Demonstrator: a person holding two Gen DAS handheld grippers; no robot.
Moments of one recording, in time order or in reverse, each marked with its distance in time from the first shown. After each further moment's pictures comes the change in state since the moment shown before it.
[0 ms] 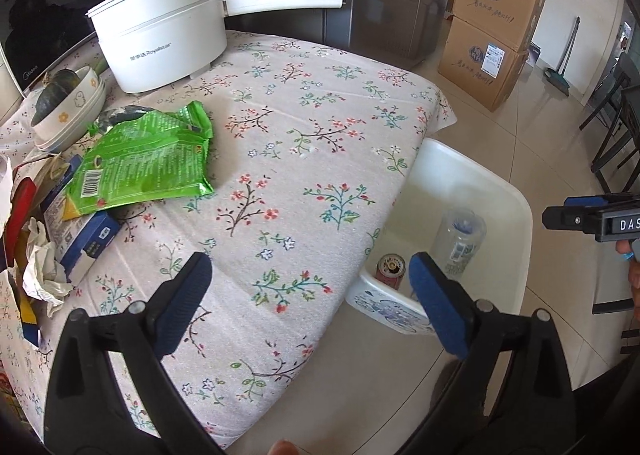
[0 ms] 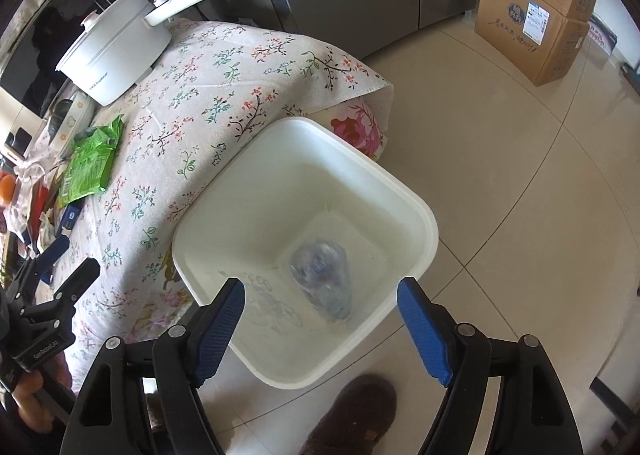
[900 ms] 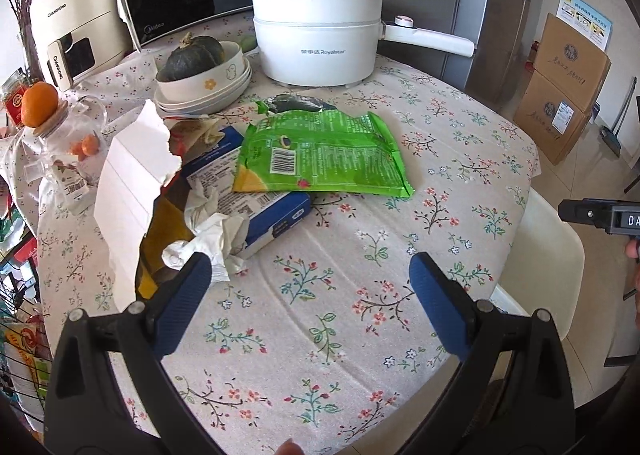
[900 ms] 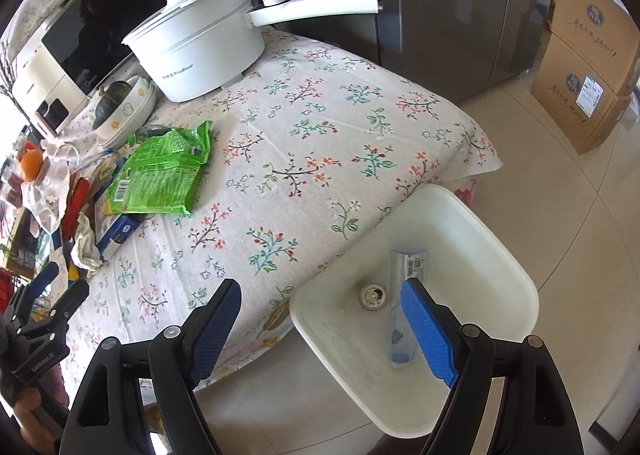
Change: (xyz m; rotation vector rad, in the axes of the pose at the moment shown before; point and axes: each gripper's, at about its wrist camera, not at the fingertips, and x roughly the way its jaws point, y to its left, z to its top) left arm -0.051 0.139 -0.025 -0.196 -0.065 0.180; right arm 0.004 0.151 0.037 -0.148 -0.095 0.048
